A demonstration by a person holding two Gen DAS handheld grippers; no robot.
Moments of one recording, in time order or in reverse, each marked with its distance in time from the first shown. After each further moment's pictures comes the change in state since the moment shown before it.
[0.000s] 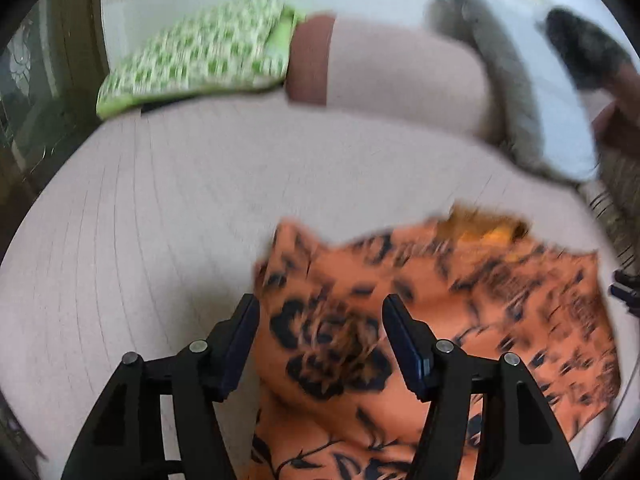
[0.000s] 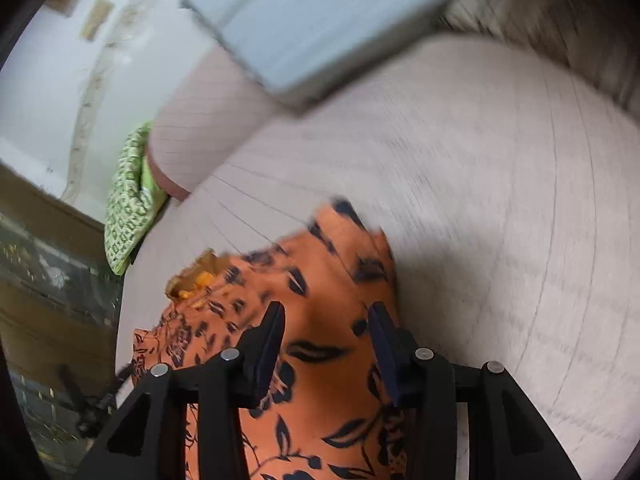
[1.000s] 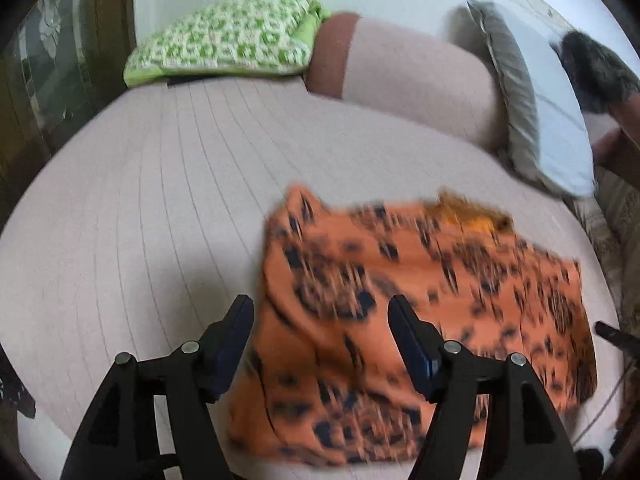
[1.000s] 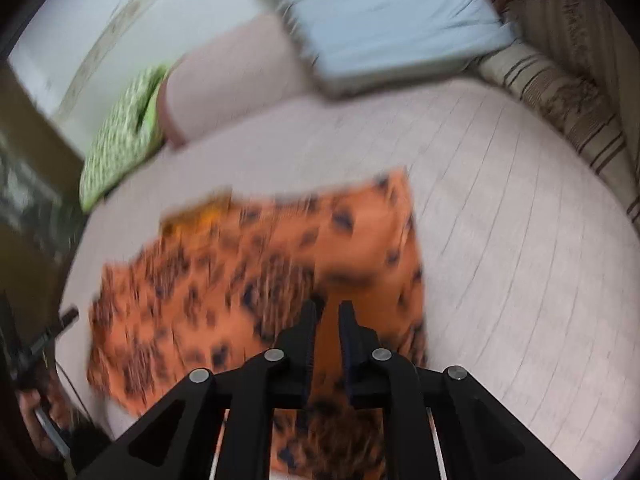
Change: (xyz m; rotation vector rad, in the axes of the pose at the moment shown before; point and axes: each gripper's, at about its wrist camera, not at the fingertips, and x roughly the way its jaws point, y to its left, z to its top) left arm -0.038 -0.001 -0.046 -0.104 0.081 0.002; right arm -0.026 0.049 -0.082 -0.237 0.103 -0.196
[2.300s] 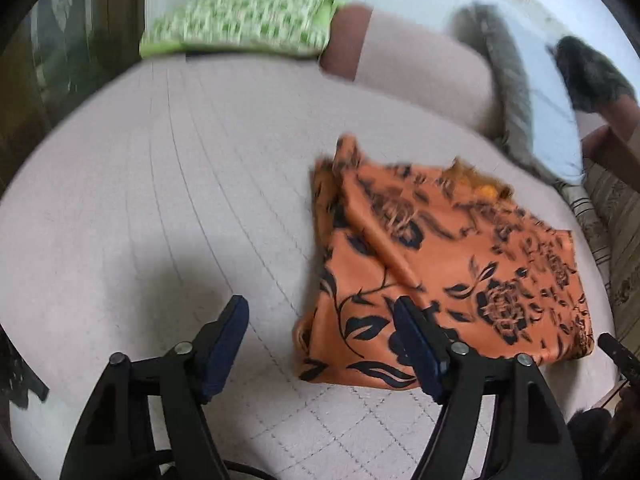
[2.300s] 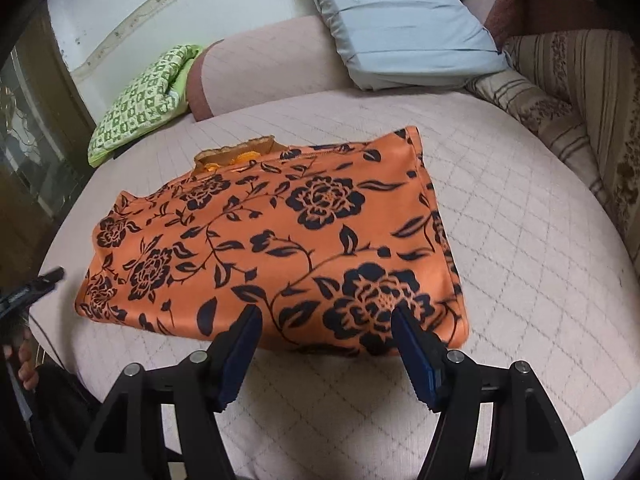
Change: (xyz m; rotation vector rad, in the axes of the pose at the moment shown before) left arm -0.022 0.055 -0.044 -0.027 0.046 -0.058; right arm -0.055 0.047 -0.085 -0.098 -0.159 -0.070
